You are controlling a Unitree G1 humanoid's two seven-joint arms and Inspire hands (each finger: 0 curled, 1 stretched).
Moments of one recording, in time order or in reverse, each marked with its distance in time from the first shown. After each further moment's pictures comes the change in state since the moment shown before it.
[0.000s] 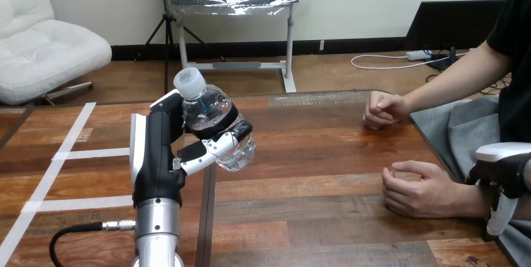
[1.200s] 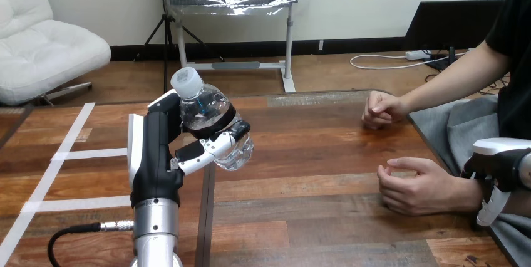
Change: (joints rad) left arm 0.000 0.000 0.007 0.000 -0.010 -0.001 0.000; right arm -0.081 0.051 0.015 0.175 0.044 -0.064 -0.086
